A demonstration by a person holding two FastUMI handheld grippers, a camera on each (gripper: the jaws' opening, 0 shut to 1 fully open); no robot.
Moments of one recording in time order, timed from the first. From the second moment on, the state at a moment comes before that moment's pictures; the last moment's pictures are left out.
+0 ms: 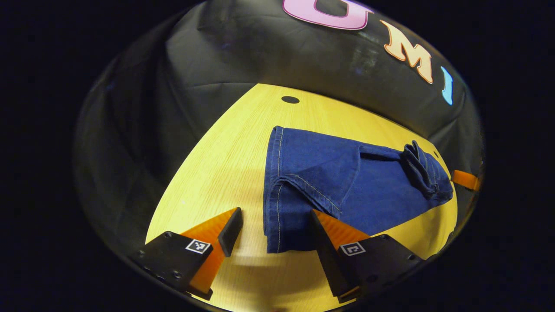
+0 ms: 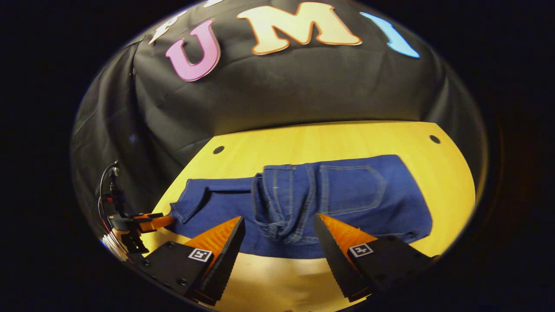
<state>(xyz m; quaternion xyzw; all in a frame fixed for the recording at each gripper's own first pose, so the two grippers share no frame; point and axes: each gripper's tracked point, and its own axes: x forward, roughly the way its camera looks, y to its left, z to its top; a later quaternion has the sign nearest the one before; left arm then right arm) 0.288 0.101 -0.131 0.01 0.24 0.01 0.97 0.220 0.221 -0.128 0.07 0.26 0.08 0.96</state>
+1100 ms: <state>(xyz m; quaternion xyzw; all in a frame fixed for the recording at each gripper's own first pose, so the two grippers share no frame) 0.286 0.034 -0.075 -0.10 0.15 -0.07 0.98 0.154 0.147 -0.121 0.13 0.26 -0.02 0.96</state>
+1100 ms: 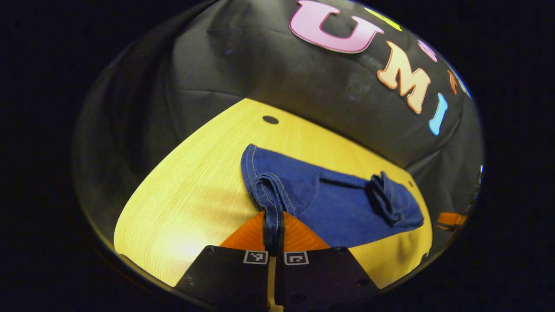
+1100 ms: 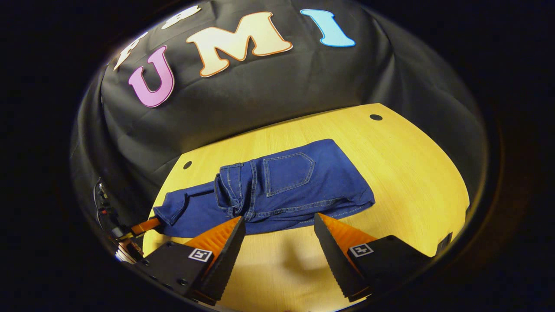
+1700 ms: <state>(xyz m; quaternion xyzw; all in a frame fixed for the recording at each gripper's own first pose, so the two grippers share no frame) 0.317 -0.179 0.028 -0.16 0.08 -0.15 0.97 0.175 0.015 -0.112 0.16 0.26 0.01 0.95</state>
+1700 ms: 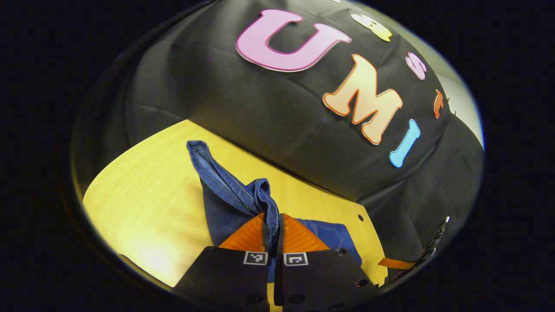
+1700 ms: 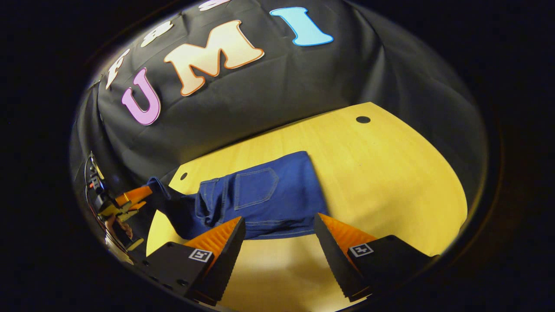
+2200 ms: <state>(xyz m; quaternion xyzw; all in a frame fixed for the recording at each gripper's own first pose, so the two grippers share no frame) 0.337 -0.389 0.048 -0.09 0.09 -0.23 0.97 0.189 -0.083 -0.114 0.19 0.25 0.02 0.95</state>
